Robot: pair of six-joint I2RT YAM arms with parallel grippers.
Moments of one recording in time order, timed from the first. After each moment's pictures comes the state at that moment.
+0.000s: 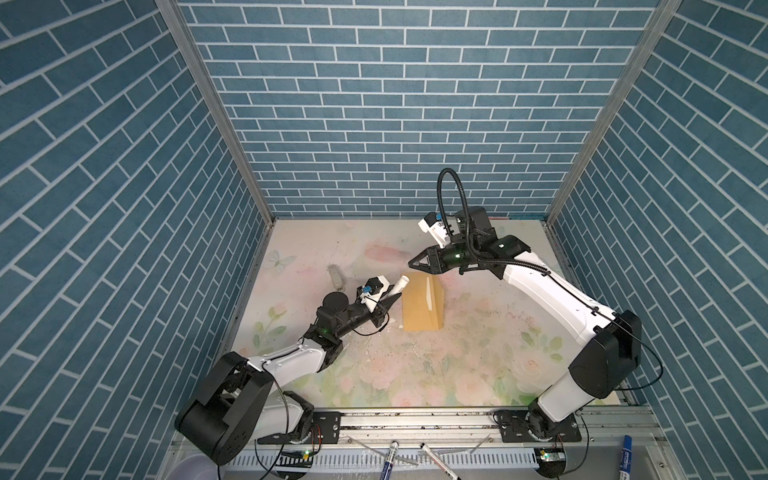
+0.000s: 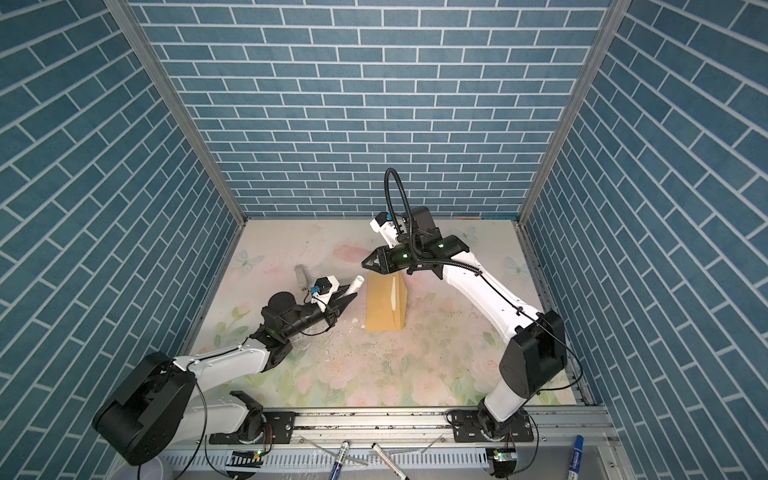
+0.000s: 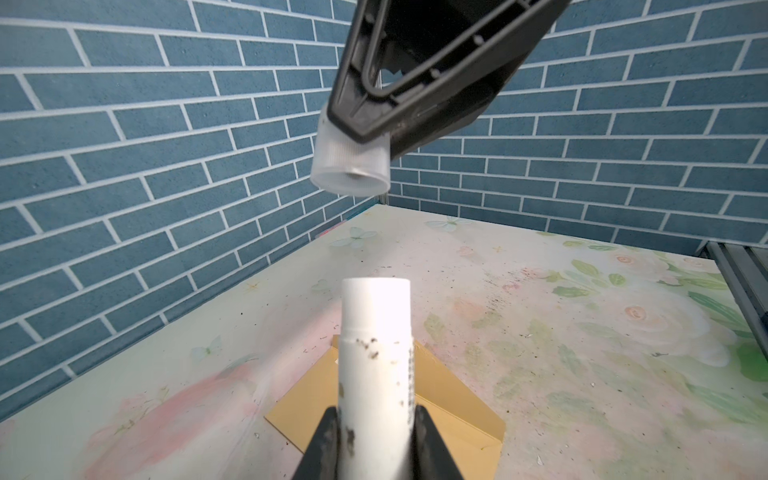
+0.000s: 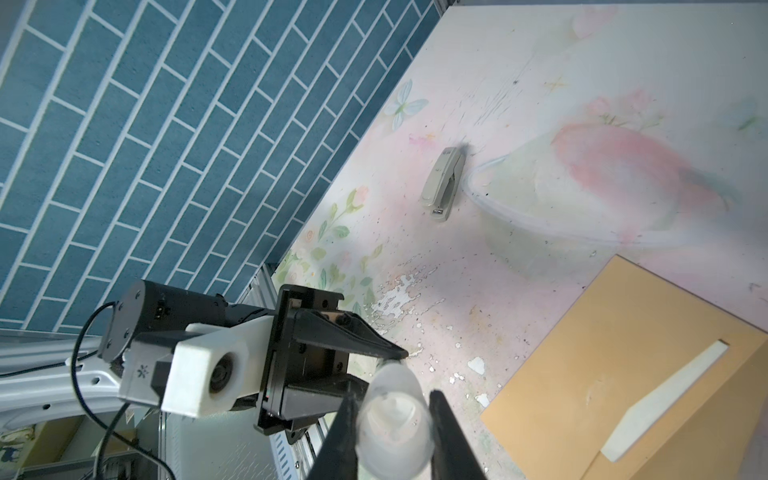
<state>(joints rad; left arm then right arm) -0.53 1.27 0.37 0.83 0.42 0.10 0.62 1.61 1.52 -0.61 -0.65 0.26</state>
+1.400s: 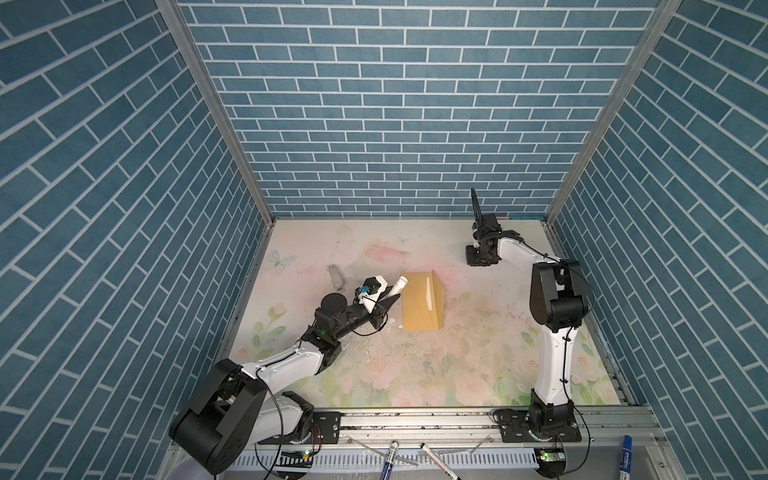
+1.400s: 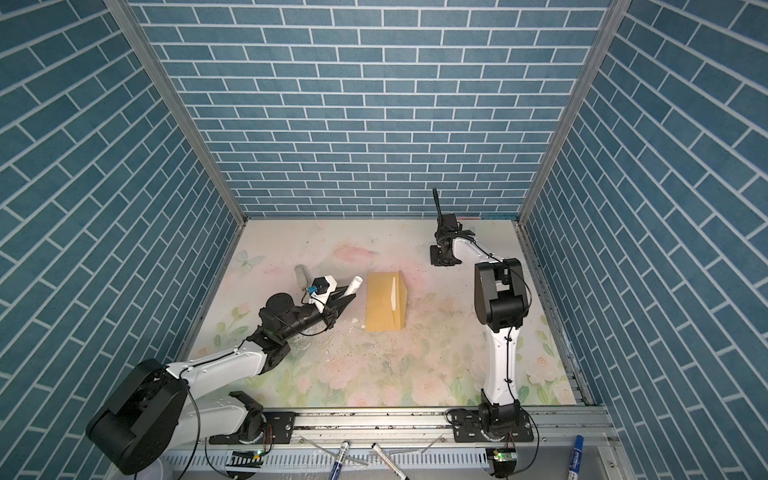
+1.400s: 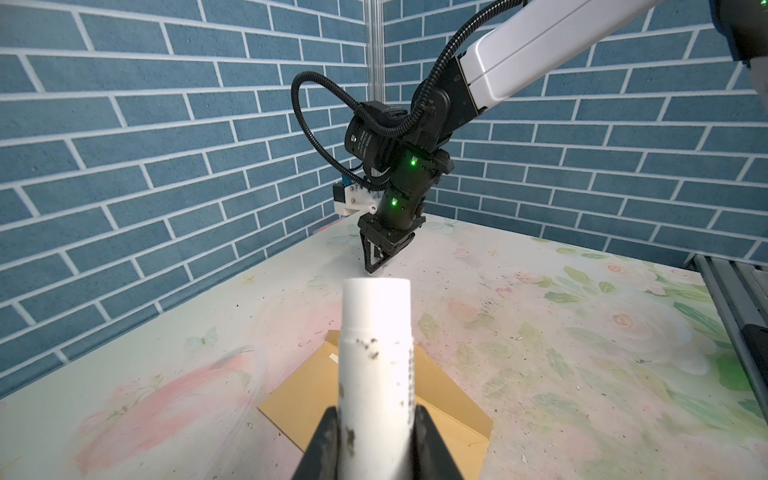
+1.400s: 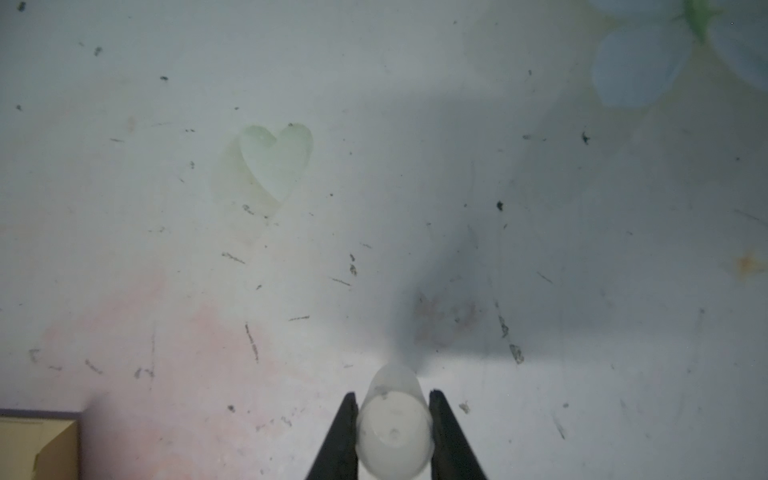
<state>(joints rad) -0.53 1.23 0.37 0.79 0.42 0.06 0.26 2.16 1.66 -0.61 0.01 0.12</state>
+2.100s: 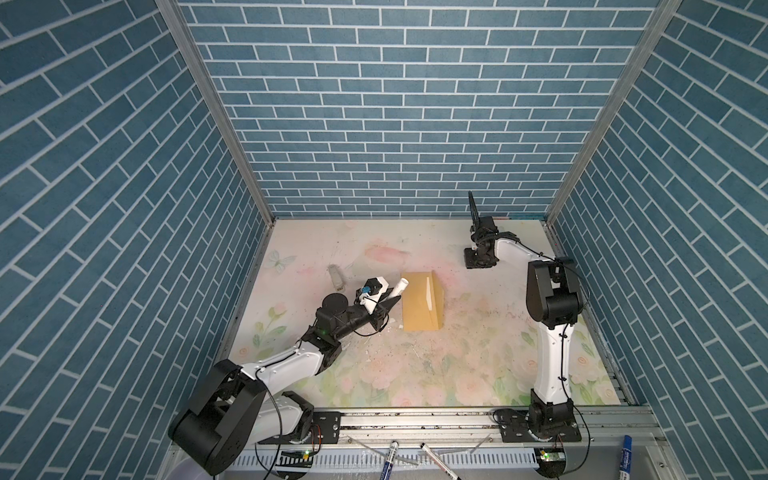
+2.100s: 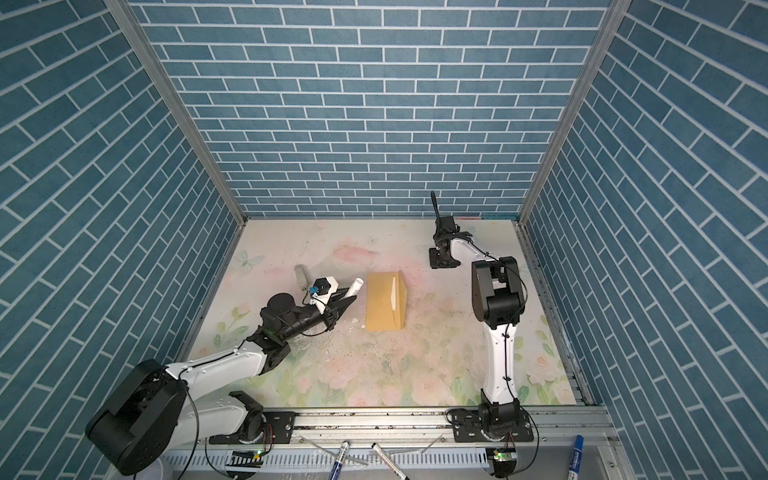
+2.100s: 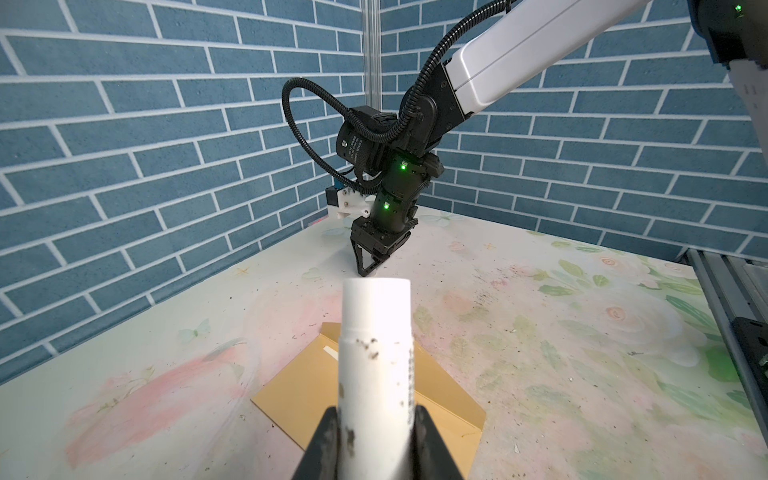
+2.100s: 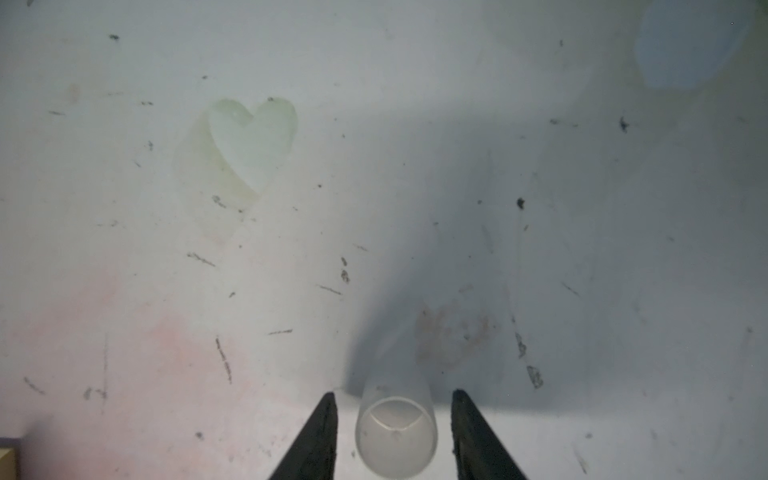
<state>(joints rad) -0.54 1.22 0.37 0.76 0.42 0.06 0.26 2.20 1.68 -0.61 0.01 0.11</state>
